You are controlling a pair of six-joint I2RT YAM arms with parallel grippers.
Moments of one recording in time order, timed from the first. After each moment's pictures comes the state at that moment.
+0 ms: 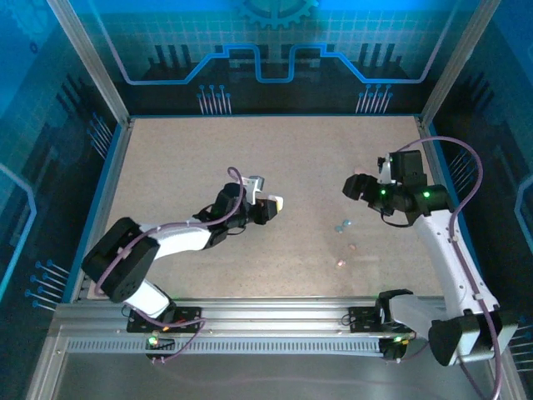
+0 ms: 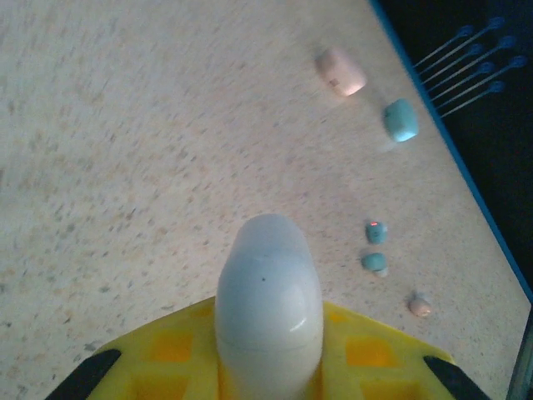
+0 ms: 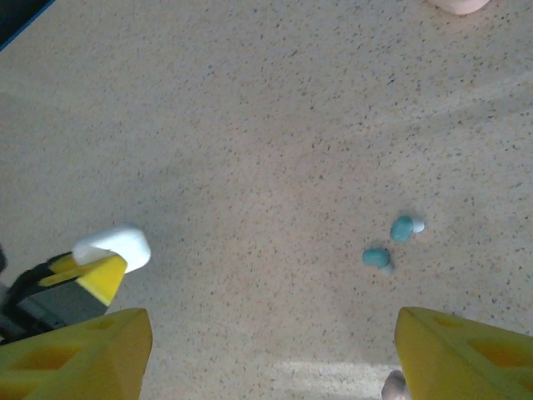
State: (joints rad) left arm -0.60 1.58 0.69 0.38 0.25 -0.65; right arm 0.09 1.10 1.11 -0.93 -0.28 0.53
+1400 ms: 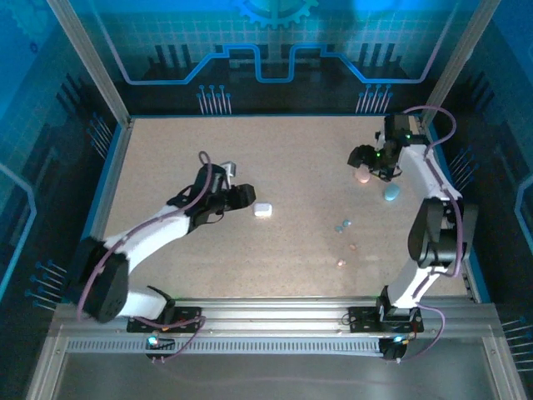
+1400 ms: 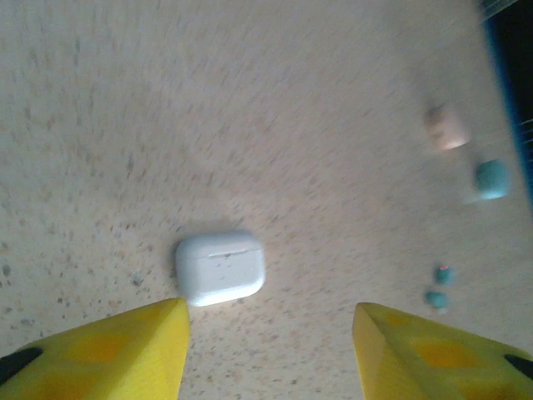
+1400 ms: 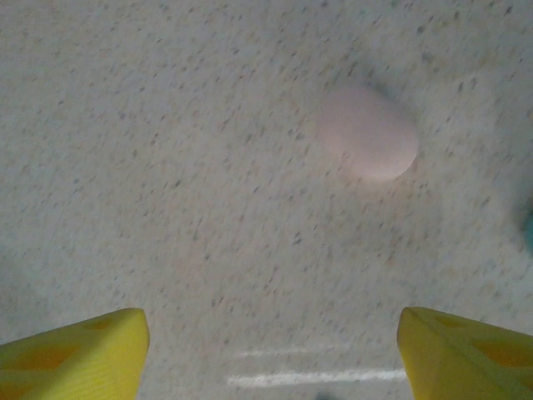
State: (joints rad) left arm -0.44 1.31 0.79 -0.11 0.17 -0.64; right arm -0.06 1.78 1.50 -0.85 -0.22 0.36
